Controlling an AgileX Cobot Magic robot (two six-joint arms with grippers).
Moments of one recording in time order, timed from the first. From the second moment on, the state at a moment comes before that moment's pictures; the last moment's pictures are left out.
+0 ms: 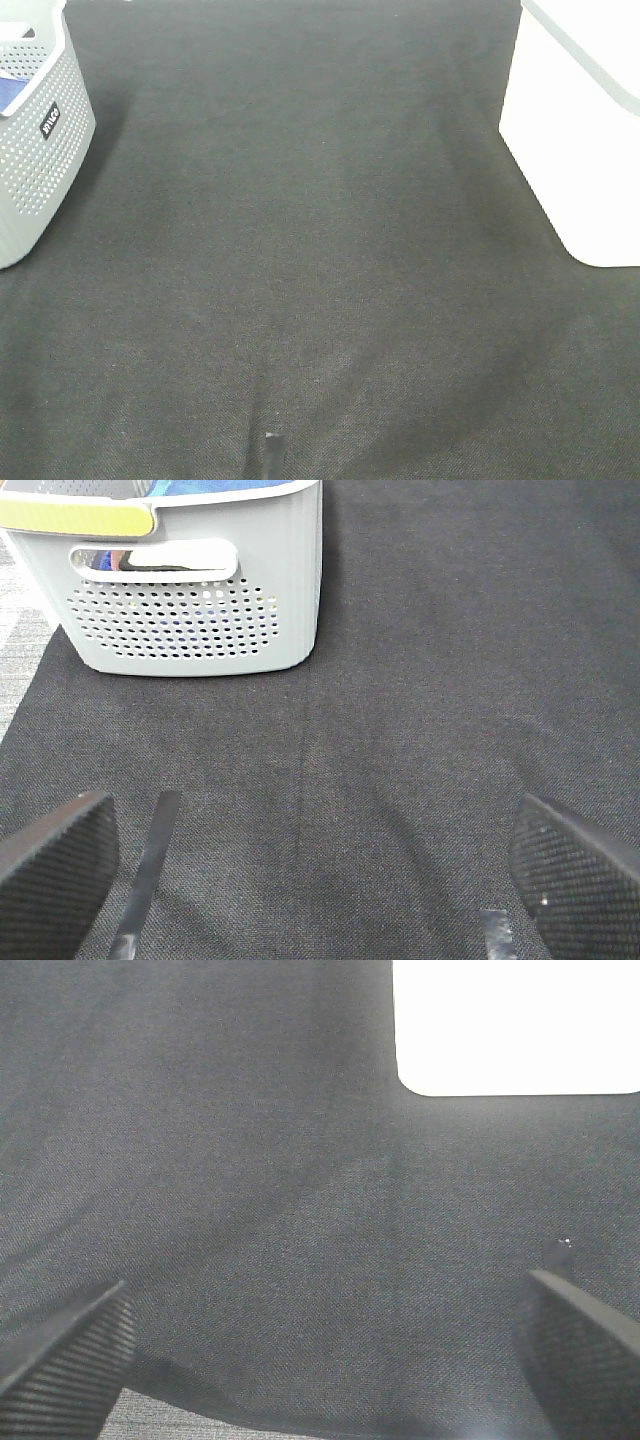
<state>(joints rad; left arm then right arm) 0.06 0.00 -0.50 -0.06 1.05 0.03 0.15 0.00 -0.47 -0.03 1.10 0.08</state>
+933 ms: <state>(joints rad) 0.06 0.00 -0.50 -0.06 1.05 0.03 0.15 0.00 -0.46 -0.02 1.10 0.03</state>
